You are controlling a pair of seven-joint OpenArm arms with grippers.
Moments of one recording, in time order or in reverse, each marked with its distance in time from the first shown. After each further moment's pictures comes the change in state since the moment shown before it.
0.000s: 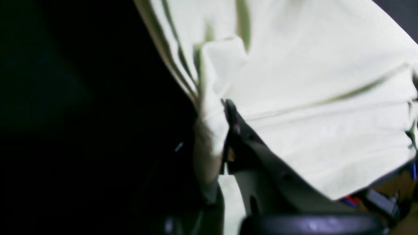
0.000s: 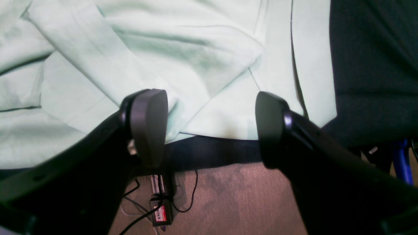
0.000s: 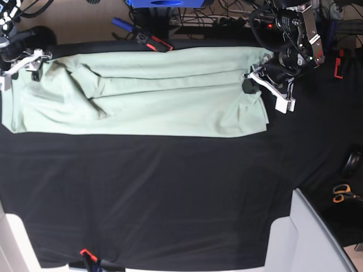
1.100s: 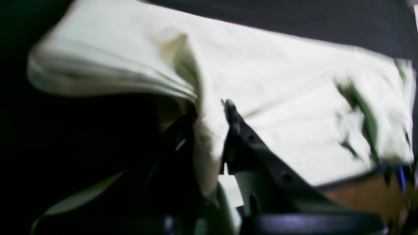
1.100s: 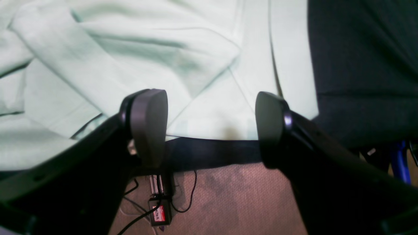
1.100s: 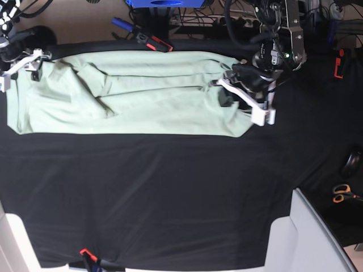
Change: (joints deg) left arm 7.0 3.4 16.2 23.9 0.3 18.7 0.6; right arm 0.0 0.3 0.0 0.0 0.0 0.0 0.0
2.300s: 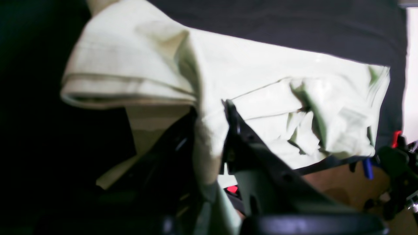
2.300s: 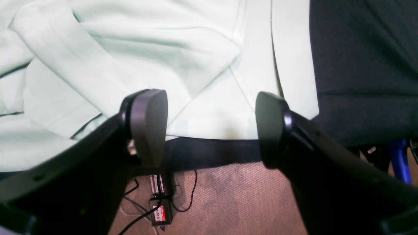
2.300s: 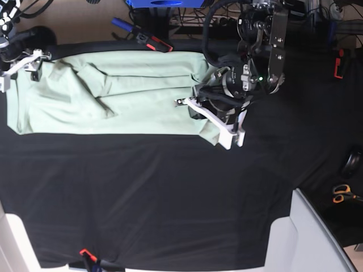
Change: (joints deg) left arm -8.9 -3.3 21.2 5.8 0.4 23.8 11.7; right arm 0.1 -0.2 0.0 0.0 0.0 0.0 -0.2
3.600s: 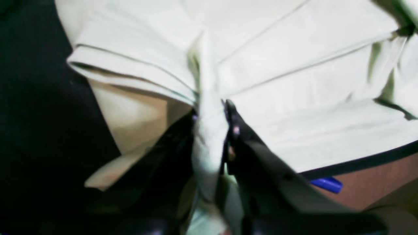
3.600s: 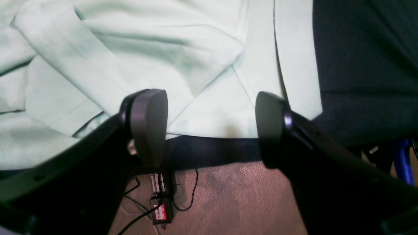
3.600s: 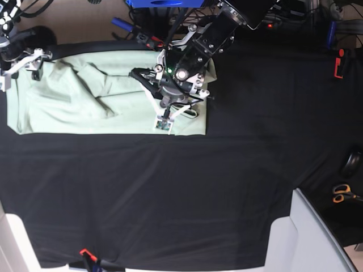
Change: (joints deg) left arm -9.3 2.6 28.3 -15.6 26.9 12.0 7.6; right arm -0.2 -0.2 0.0 0.0 0.0 0.0 0.0
